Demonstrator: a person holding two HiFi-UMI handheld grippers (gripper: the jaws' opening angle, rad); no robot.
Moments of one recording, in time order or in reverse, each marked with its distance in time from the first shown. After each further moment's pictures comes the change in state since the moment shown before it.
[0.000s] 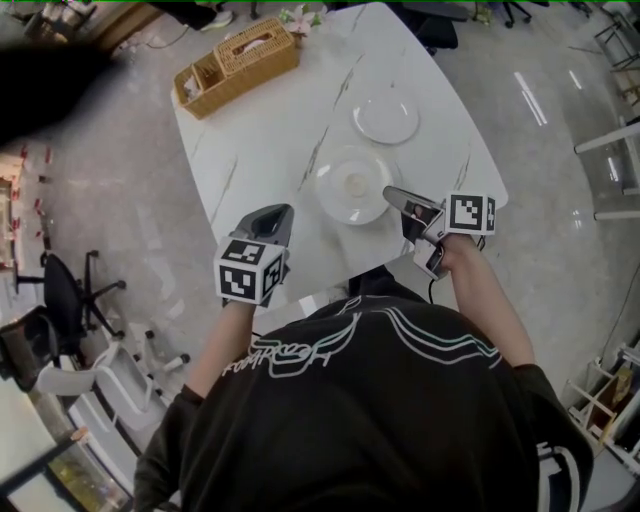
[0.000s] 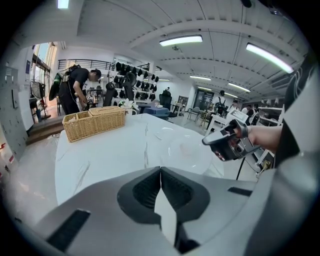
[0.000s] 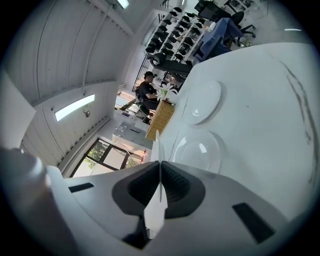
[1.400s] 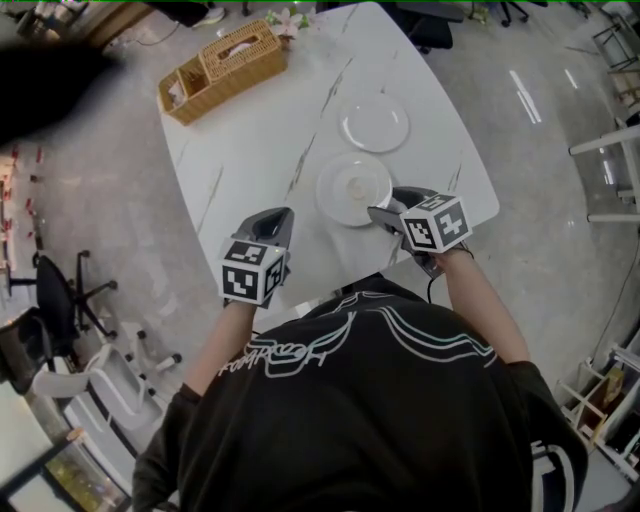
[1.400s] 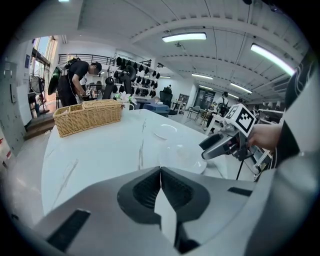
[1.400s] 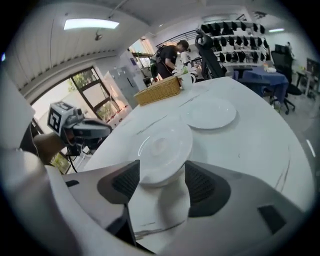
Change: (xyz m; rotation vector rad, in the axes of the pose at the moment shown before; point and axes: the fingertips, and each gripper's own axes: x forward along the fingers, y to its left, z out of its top) left arm 0.039 -0.009 0.004 -0.029 0.032 -0.016; right arm 0.009 -0.055 -0.008 -0.615 0.338 -0.355
